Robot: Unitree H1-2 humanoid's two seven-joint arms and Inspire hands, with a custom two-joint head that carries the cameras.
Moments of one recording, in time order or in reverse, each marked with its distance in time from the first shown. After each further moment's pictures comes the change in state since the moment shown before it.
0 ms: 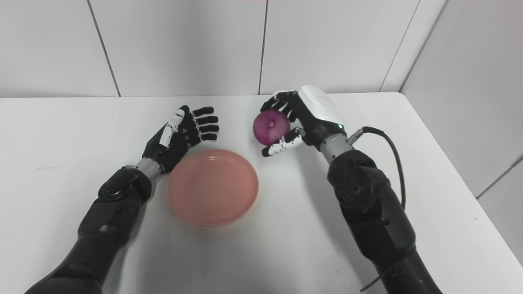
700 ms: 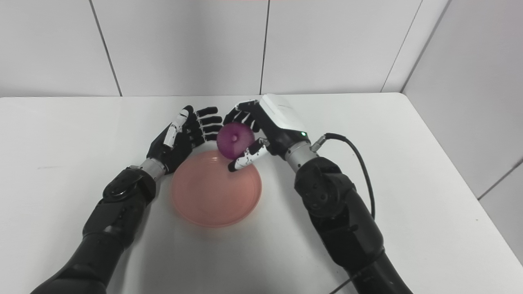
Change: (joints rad) left arm 0.003 -0.024 0.004 -0.011 -0.003 0.012 0.012; right arm -0.012 0.106 0.103 0.007 -0.049 -0.015 0.006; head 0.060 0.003
